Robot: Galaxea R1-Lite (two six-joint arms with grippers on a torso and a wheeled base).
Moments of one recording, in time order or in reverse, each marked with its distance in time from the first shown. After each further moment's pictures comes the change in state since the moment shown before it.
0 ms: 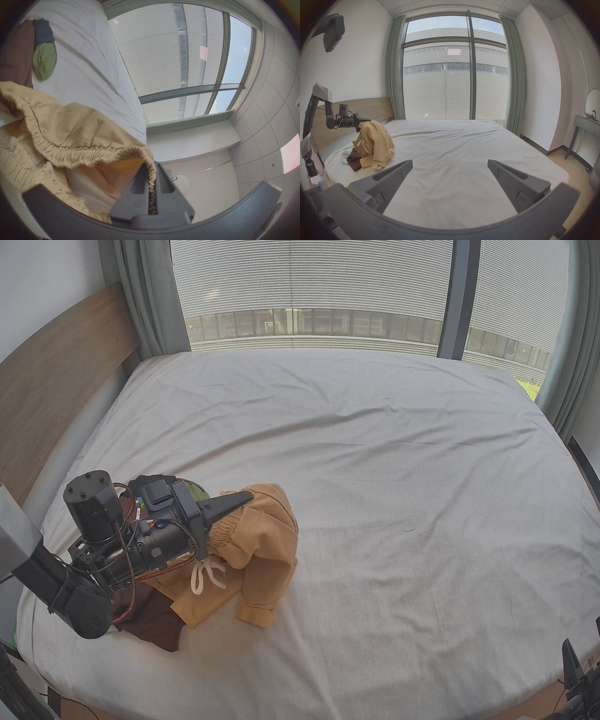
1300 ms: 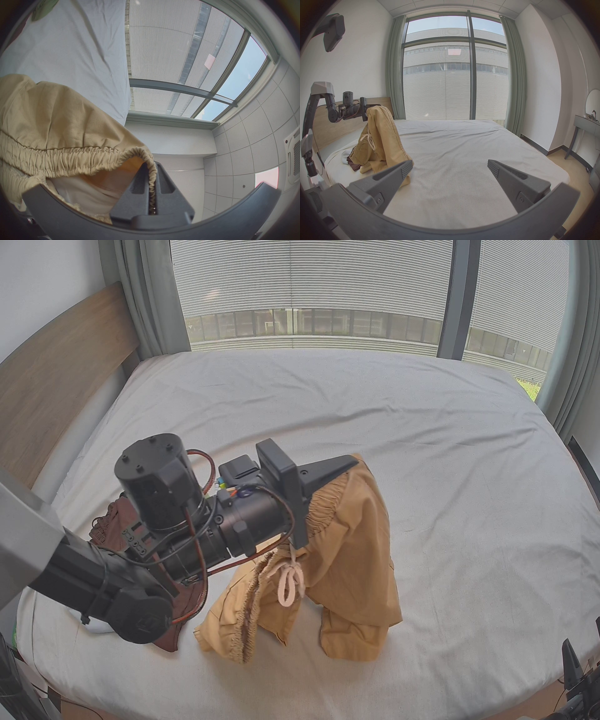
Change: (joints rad) left arm -0.324 0.031 -0.278 0.107 0.184 -0.306; right arm 0.000 0.000 0.000 0.000 0.000 -0.001
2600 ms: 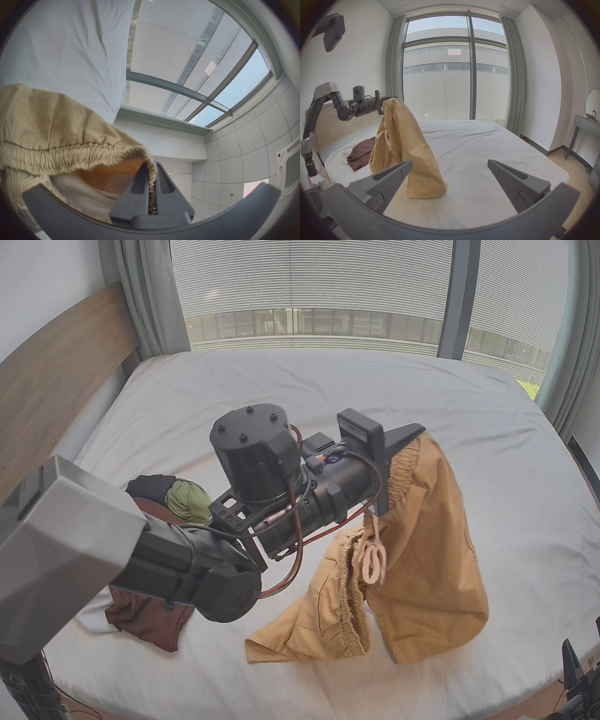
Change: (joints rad) left arm -0.123 0.199 -0.391 0.102 0.121 -0.107; right arm 0.000 0.000 0.000 0.000 0.000 0.000
